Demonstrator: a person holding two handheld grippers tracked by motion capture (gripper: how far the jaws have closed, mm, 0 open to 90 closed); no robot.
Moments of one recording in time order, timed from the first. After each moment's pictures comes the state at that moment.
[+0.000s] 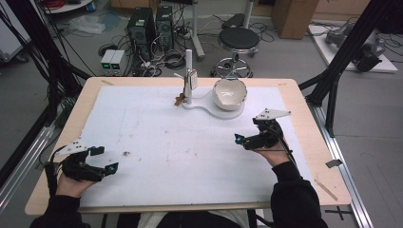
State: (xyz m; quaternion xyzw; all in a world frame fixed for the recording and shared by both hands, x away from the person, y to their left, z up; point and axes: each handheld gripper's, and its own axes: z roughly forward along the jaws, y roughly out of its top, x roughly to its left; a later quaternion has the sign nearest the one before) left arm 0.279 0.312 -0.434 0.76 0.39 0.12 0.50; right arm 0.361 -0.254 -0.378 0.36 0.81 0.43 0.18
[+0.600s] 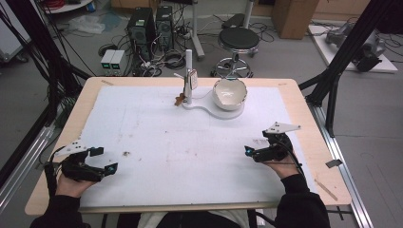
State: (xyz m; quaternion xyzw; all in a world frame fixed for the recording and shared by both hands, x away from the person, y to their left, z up) left arm 0.278 0.314 -0.435 0.76 0.39 0.12 0.50; right arm 0.338 -0.287 -0.410 0.38 0.81 0.41 0.17
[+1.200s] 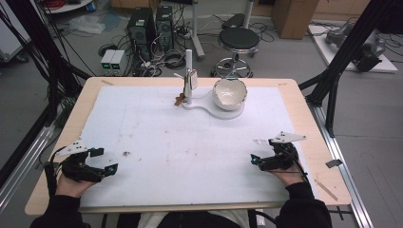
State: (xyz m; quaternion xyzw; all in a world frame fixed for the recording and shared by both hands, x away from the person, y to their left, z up) left arm 0.279 0.315 -0.437 0.77 0.40 0.12 0.49; right arm 0.321 -0.306 -0.431 0.40 0.81 0.40 0.18
